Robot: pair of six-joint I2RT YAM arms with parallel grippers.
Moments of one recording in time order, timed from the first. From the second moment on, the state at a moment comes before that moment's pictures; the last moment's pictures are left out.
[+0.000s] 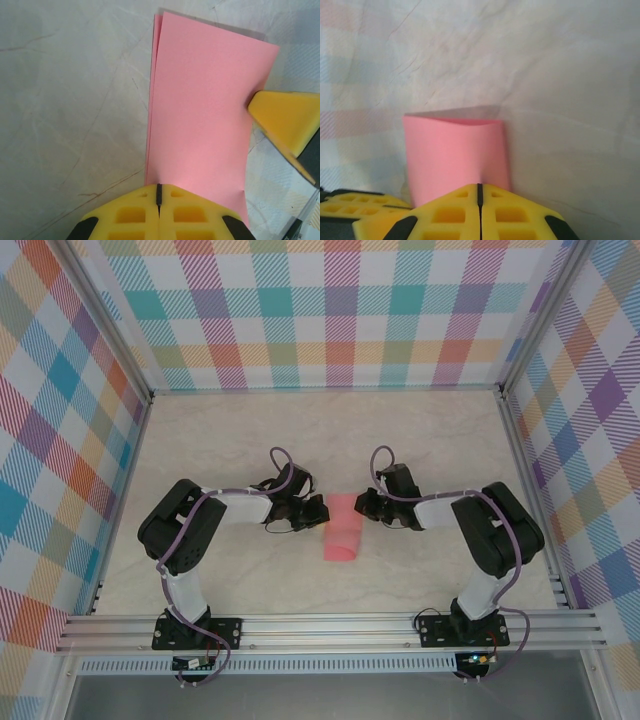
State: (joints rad) left arm -0.62 1.85 0.91 -0.06 0.43 -0.84; right arm 0.46 1.72 0.67 0.22 -0.36 0.82
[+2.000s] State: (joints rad) left arm -0.62 1.85 0.90 -0.05 0.42 -0.84; right arm 0.51 1.60 0.59 0.04 -0.58 0.86
